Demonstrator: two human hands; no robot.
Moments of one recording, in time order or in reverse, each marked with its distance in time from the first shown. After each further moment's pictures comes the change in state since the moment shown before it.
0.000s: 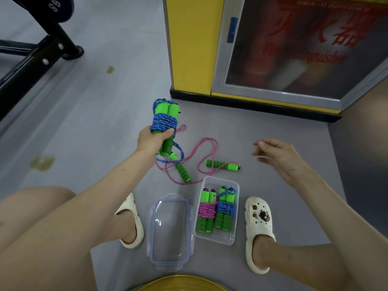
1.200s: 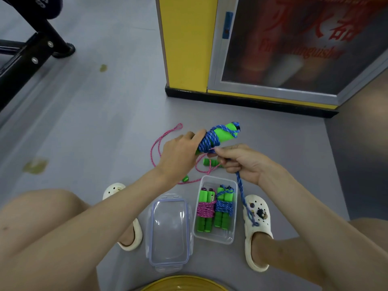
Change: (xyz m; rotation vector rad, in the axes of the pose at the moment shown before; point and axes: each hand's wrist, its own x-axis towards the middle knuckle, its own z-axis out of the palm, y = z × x) left_hand -0.044 -0.012 0.044 0.981 -0.044 1.184; right_hand -0.002 -0.017 0.076 0.094 -0.337 0.296
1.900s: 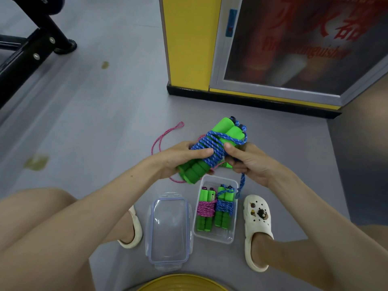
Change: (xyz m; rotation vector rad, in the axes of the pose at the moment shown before) left_hand 0.006 -0.001 -0.028 -1.432 -0.767 -0.748; right_hand -0.007 0.004 -0.015 -0.135 -0.076 -0.174
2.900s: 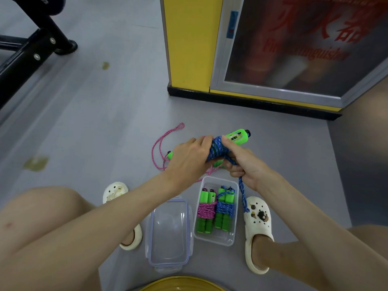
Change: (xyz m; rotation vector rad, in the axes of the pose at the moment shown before) left_hand 0.031 -0.030 0.013 1.455 0.779 0.868; right_hand 0.013 0.005 0.018 0.091 0.228 0.158
